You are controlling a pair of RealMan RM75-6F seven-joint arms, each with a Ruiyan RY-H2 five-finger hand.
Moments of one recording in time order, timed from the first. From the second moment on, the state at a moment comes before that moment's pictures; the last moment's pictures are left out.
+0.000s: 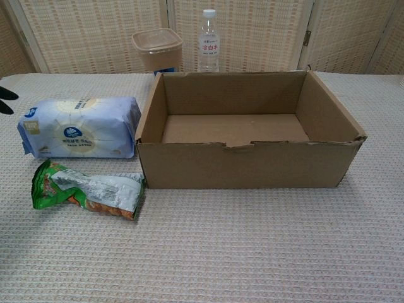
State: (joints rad) left arm -0.28 -0.96 -0.01 -2.11 1.47 1.16 0.35; right arm 0.16 -0.86 0.00 -2.36 -1.39 1.39 -0.66
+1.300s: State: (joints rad) left arm -0.49 -1.37 -0.05 -1.64 1.28 1.02 0.54; right arm 0.17 -0.85 0.02 -2.36 -1.33 1.39 -0.66
